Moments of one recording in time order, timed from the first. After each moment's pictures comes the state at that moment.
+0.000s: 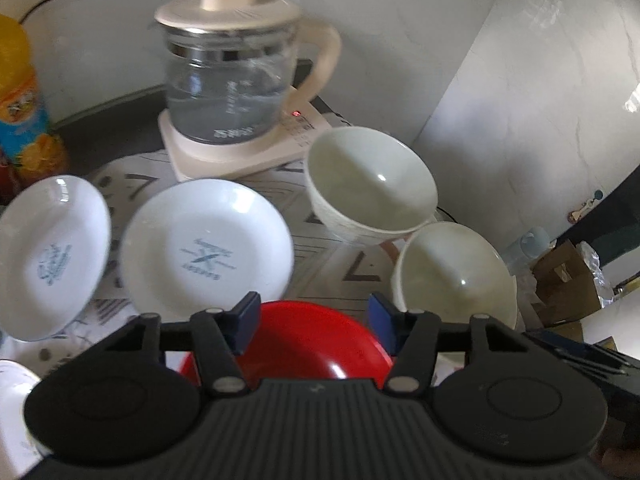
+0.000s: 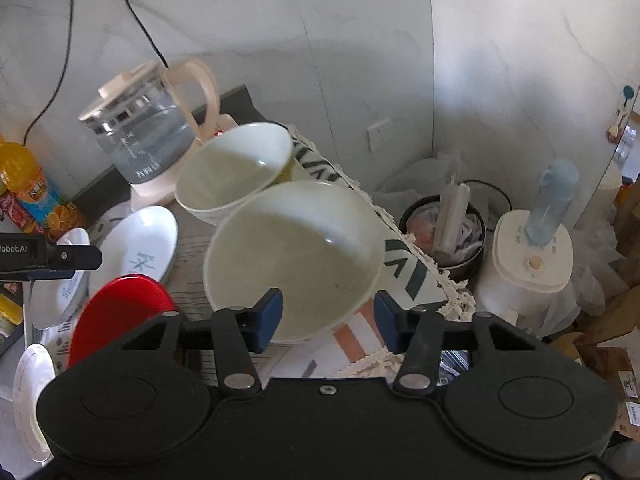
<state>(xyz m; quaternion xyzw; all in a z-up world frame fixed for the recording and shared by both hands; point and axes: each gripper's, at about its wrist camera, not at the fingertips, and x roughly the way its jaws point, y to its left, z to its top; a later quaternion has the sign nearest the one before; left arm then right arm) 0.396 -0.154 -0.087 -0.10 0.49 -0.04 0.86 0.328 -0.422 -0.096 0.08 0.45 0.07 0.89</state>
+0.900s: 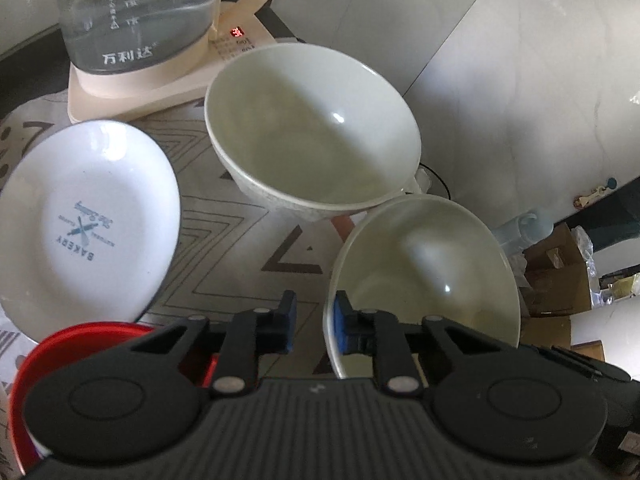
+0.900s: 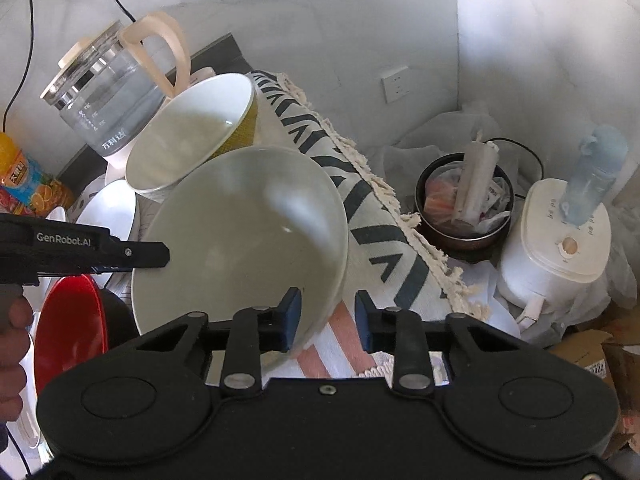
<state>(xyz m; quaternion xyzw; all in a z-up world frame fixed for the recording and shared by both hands) 0.465 -0.224 -0.163 -0.13 0.56 -0.05 0.81 0.394 -0.445 -0.150 0.09 0.52 0.12 0.84</state>
